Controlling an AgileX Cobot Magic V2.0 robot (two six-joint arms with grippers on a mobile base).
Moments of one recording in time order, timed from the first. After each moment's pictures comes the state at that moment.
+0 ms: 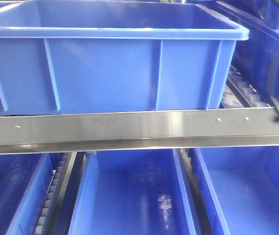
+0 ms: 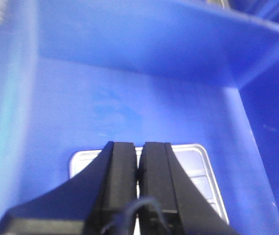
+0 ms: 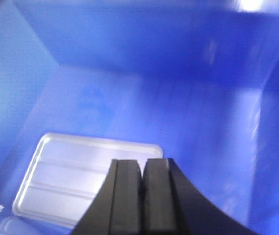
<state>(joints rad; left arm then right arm) -0.20 1.51 -1.39 -0.29 0.37 0.00 0.33 1.65 -1.63 0.19 0.45 0.00</state>
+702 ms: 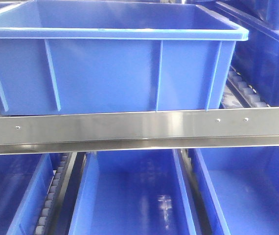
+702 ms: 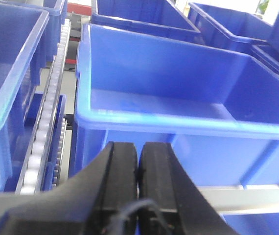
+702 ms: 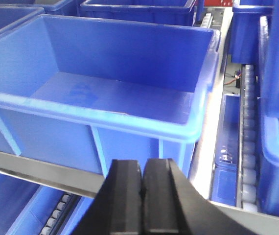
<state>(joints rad) -0.25 0.43 -0.36 -0.14 0.03 0.01 0.33 0.68 -0.46 0.19 -0.04 -0.12</state>
